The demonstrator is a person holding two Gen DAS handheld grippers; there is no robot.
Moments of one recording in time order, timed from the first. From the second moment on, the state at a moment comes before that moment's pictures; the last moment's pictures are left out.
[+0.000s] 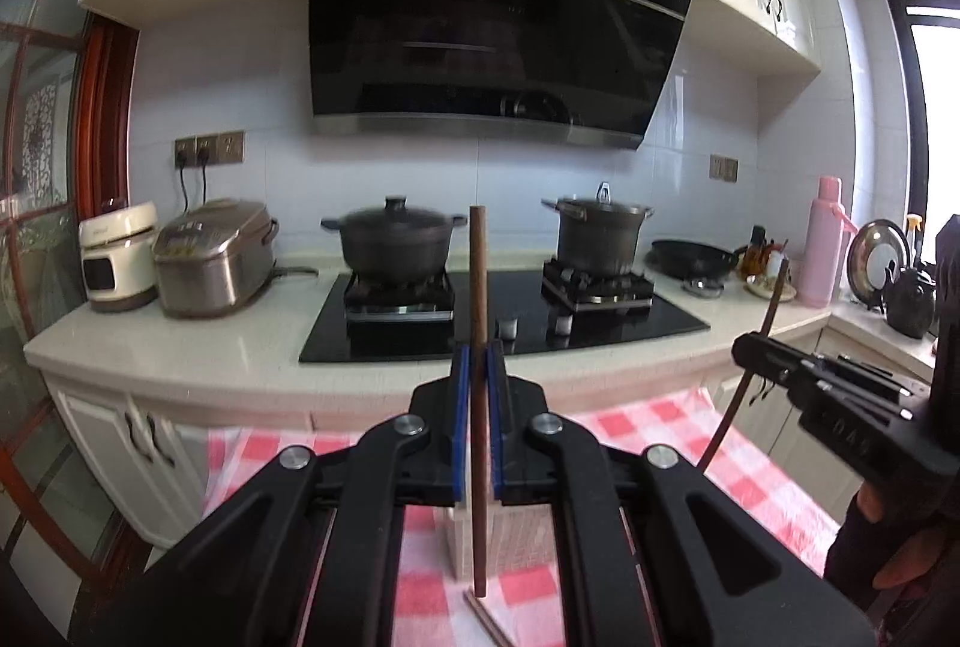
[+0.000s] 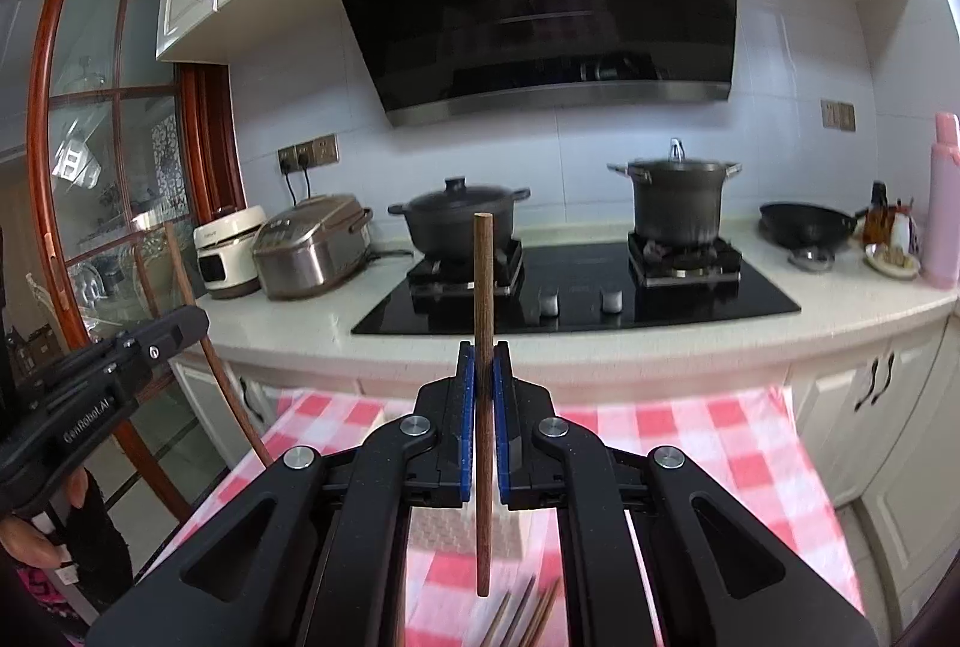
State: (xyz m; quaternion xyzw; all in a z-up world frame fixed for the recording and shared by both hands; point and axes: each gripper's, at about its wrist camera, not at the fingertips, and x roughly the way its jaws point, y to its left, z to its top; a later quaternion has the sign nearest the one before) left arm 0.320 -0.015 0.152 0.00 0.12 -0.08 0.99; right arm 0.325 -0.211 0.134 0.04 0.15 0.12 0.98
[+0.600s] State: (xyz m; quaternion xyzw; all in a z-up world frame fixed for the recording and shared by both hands) left arm 0.432 -0.019 0.140 -0.02 0.17 -0.09 0.98; right arm 0.418 -0.195 0.113 0.03 0.19 0.14 0.97
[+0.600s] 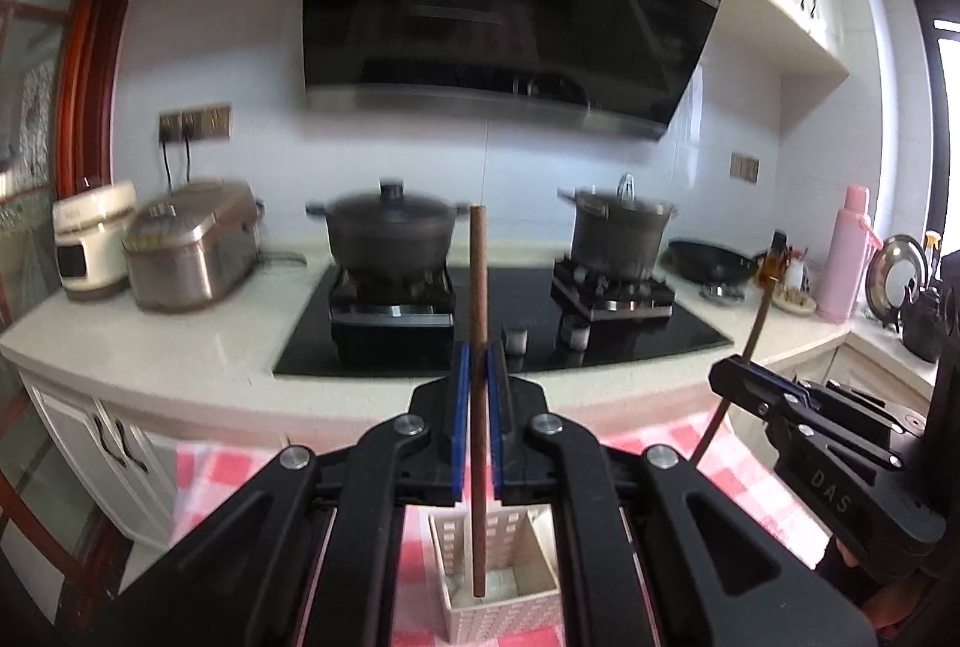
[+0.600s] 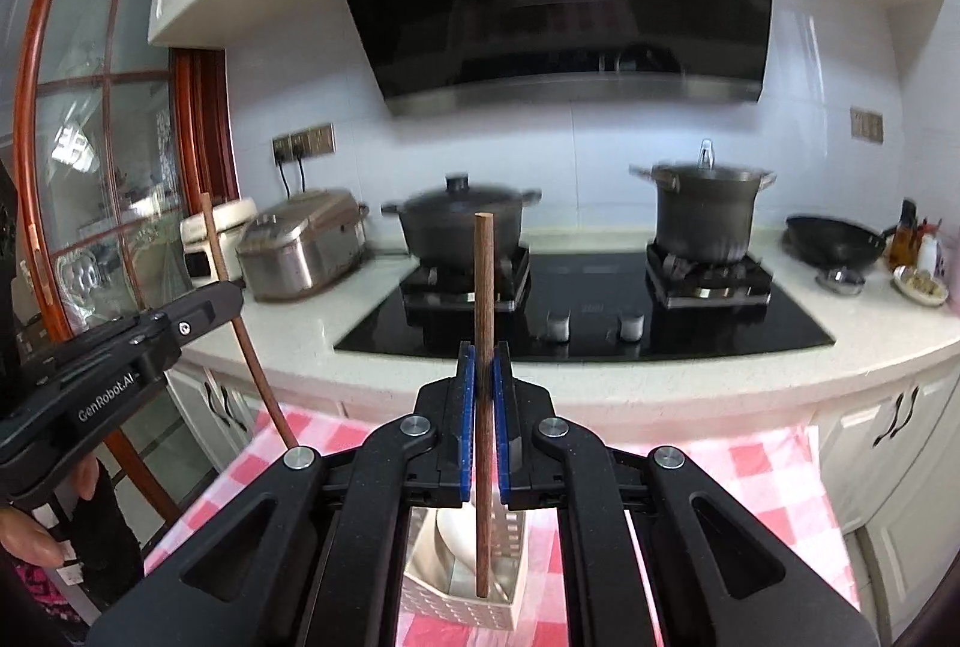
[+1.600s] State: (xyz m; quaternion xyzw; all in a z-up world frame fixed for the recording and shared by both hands) left arm 0.392 0.032 0.059 -0.05 0.20 -0.01 0.98; right arm 0.409 -0.221 0.051 0.06 0.26 0.10 0.96
